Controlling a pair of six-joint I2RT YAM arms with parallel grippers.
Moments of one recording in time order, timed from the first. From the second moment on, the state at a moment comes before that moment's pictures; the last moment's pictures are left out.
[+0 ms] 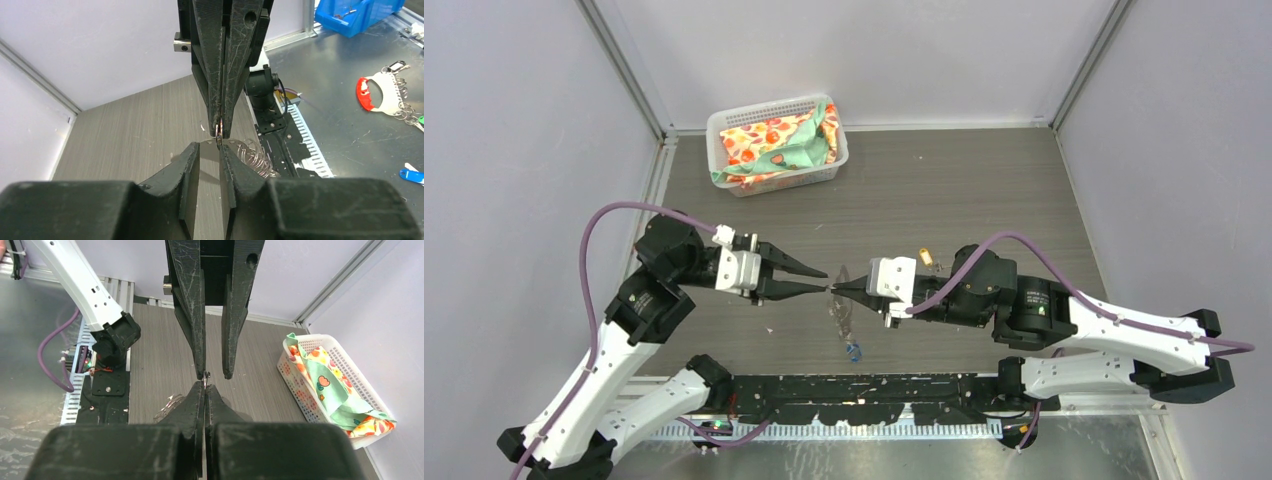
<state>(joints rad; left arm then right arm) -0.64 0.77 1.08 -0.31 1.05 0.32 1.37 0.99 1.20 -0.26 0.02 -0.36</state>
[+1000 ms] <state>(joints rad) -0.65 0.76 1.08 -0.39 1.01 0.42 1.37 1.03 1.22 -0.27 -0.03 -0.34</state>
